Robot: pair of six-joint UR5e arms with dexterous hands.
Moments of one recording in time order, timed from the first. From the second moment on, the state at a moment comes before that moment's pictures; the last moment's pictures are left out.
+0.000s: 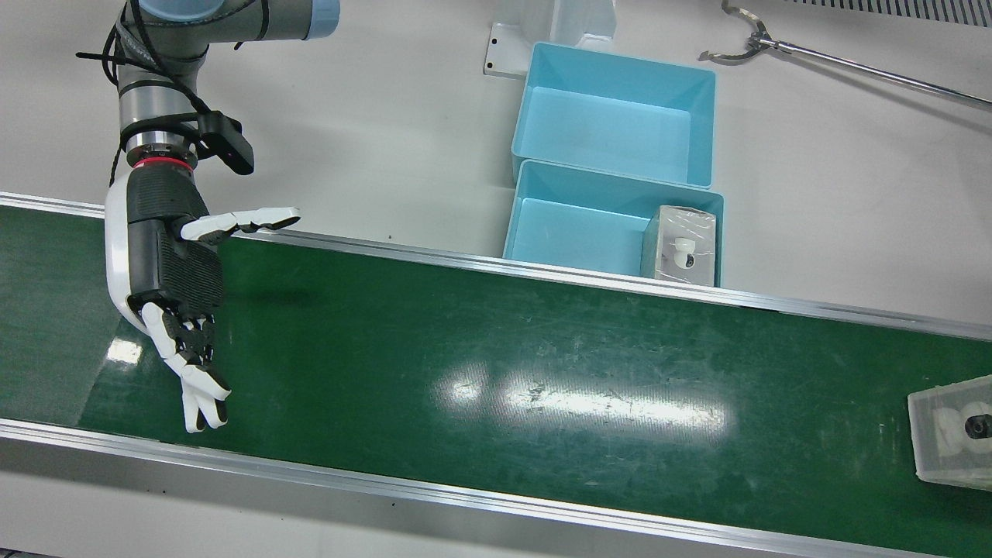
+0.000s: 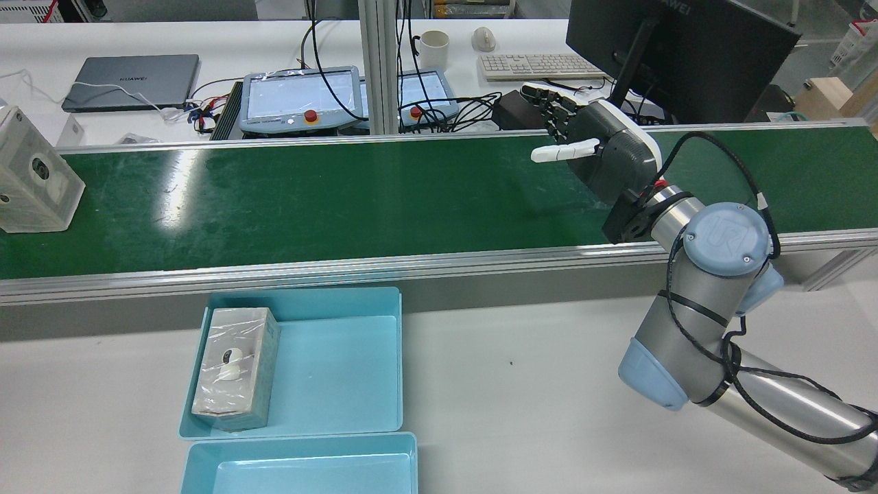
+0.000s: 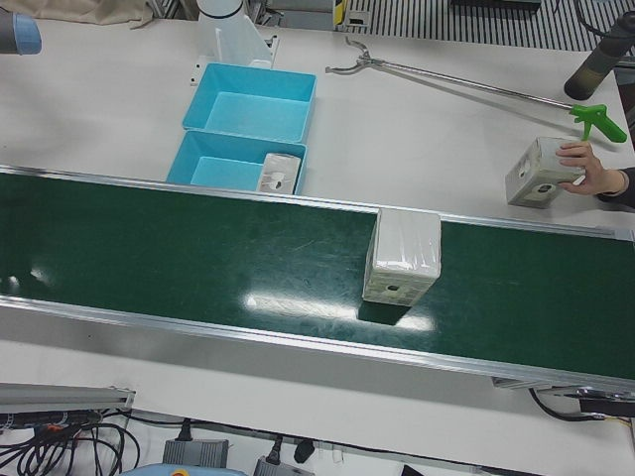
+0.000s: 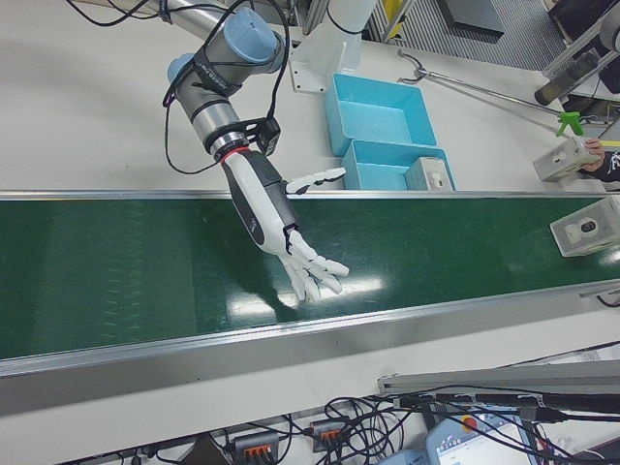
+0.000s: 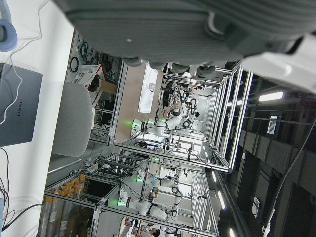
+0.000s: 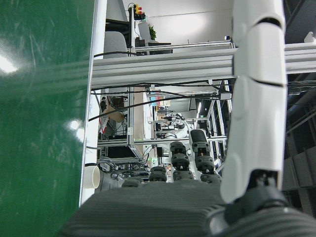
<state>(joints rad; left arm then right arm) -1.86 -1.90 -1.77 0.60 1.96 -0.16 0.85 -1.12 1.80 -3.54 -1.16 -0.06</state>
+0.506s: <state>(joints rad) -1.86 -1.90 -1.77 0.60 1.96 -0.16 0.85 -1.12 1.80 -3.54 -1.16 -0.06</state>
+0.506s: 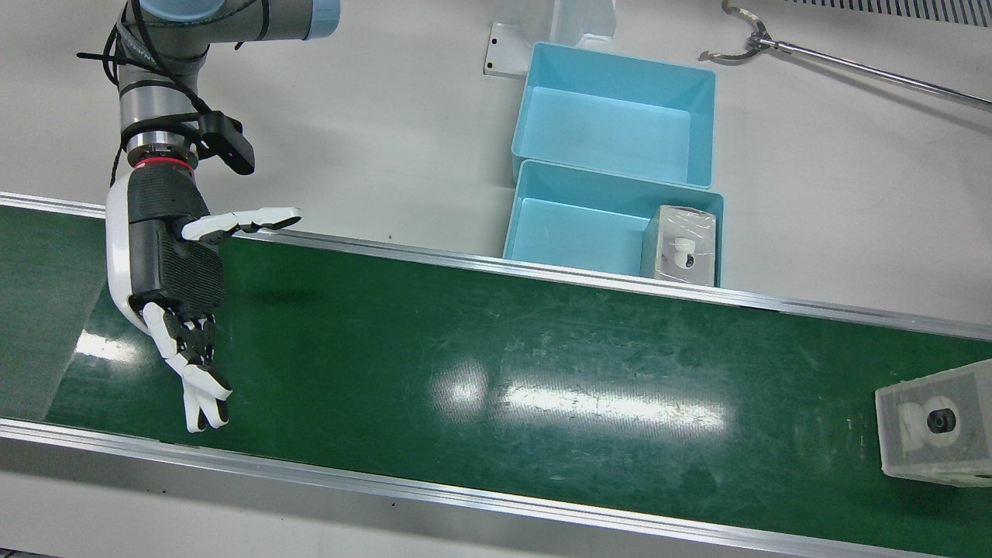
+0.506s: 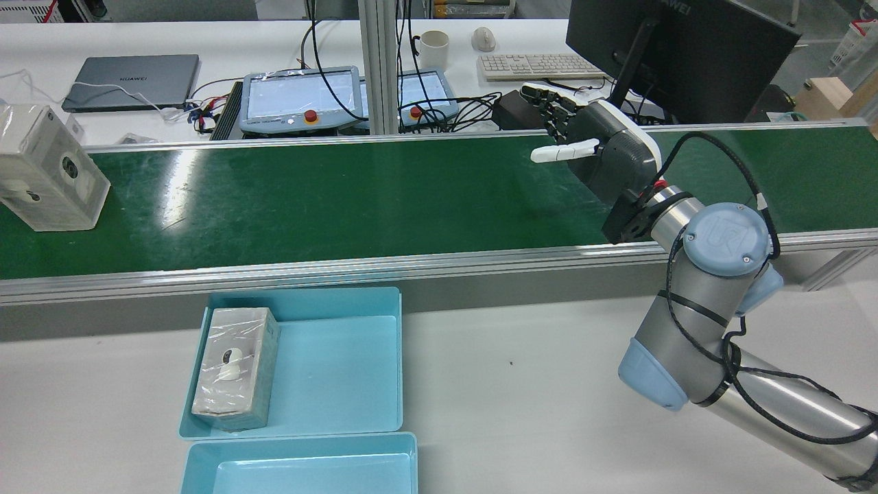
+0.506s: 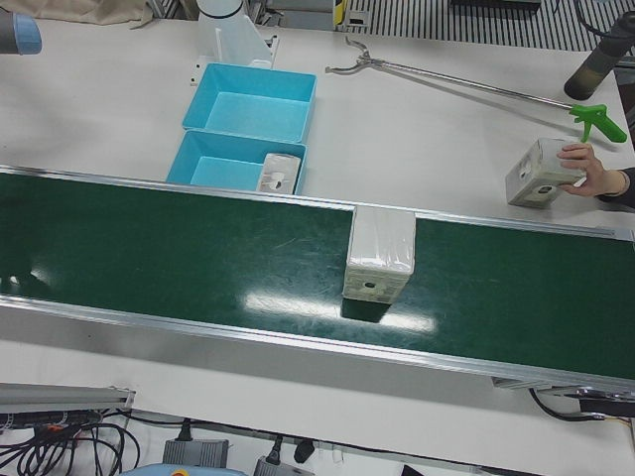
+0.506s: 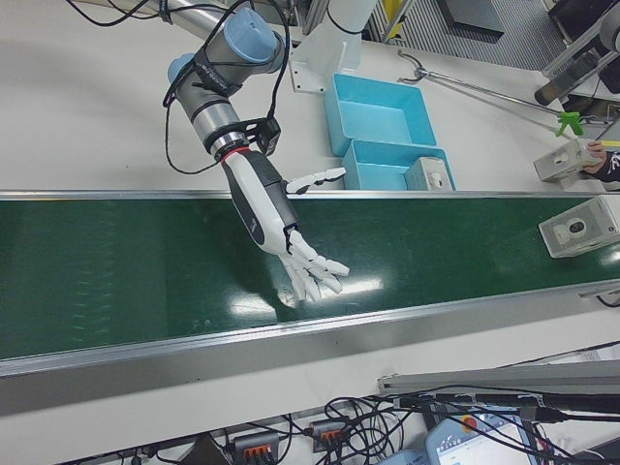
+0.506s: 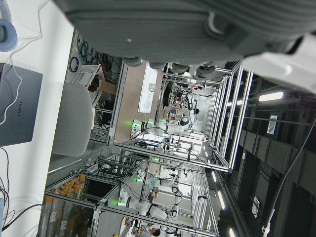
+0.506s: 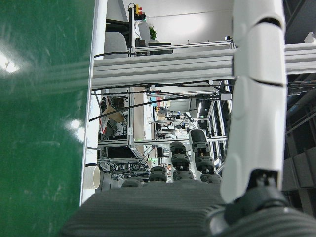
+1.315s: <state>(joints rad) -1.86 -1.90 -1.77 0.60 1.96 -0.16 0.84 -1.12 1.80 -3.54 -1.16 -0.06</state>
